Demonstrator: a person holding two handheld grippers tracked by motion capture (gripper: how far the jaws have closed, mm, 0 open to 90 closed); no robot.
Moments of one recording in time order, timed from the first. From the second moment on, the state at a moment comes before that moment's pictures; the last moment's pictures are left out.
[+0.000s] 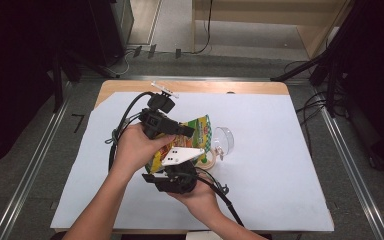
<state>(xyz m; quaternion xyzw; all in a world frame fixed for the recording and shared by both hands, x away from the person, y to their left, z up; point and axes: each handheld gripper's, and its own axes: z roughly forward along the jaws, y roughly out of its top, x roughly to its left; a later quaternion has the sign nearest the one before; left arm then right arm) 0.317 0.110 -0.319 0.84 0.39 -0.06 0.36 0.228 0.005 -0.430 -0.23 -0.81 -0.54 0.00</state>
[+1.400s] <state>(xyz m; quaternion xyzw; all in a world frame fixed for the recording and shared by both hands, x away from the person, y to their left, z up) 0.317 0.111 -0.319 0.84 0.39 -0.08 0.36 0.226 0.006 -0.429 -0.22 -0.81 -0.54 0.01</state>
